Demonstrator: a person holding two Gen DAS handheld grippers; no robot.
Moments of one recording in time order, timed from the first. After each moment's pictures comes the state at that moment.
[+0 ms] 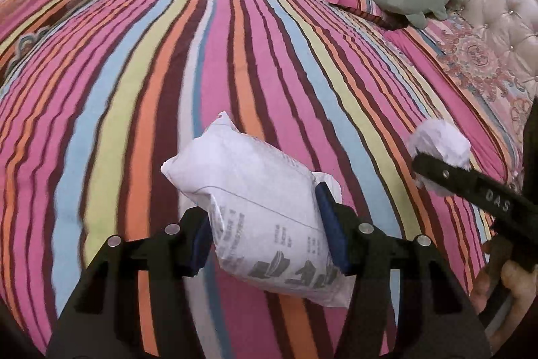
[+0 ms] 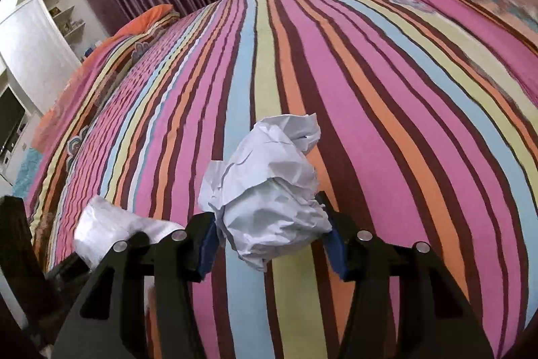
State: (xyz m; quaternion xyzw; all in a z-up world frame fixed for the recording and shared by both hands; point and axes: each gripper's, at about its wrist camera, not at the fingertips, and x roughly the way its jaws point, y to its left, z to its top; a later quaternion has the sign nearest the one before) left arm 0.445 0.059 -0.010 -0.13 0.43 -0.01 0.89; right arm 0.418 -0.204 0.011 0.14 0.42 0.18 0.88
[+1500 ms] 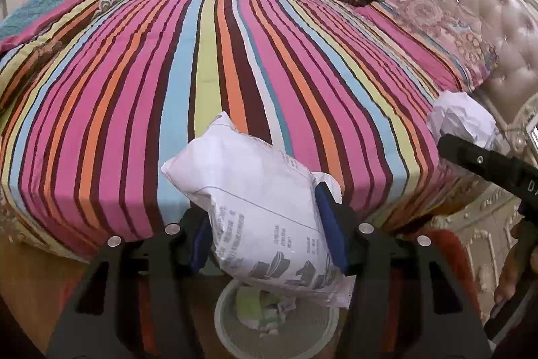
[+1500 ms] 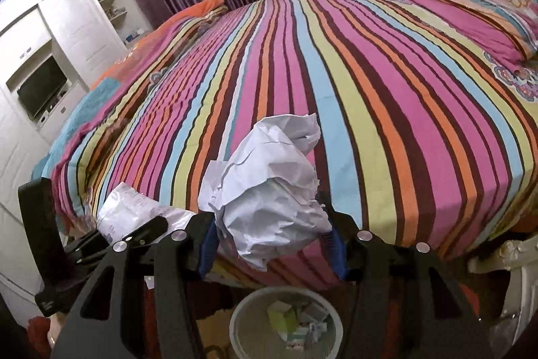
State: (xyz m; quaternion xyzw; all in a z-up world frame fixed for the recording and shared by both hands) left arm 0.116 0.047 0.001 -0.10 0.43 -0.01 0.90; right arm 0.128 -0.219 0.016 0.11 0.39 0.24 0.88
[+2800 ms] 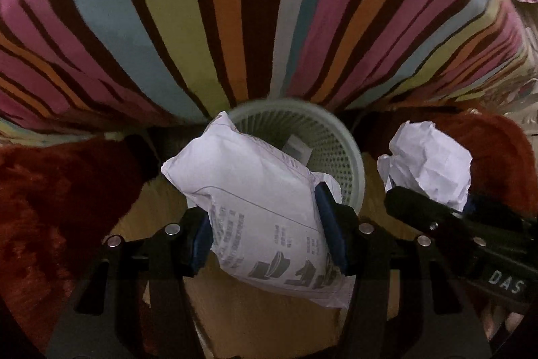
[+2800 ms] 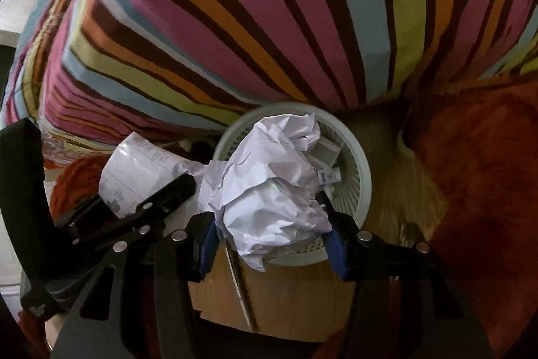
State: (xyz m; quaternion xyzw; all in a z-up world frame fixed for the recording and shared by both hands) left arm 0.081 0.010 -0.177 -0.11 0.69 -0.01 0.72; right arm 0.082 -0.173 -0.143 0.12 0.68 0.19 0.70
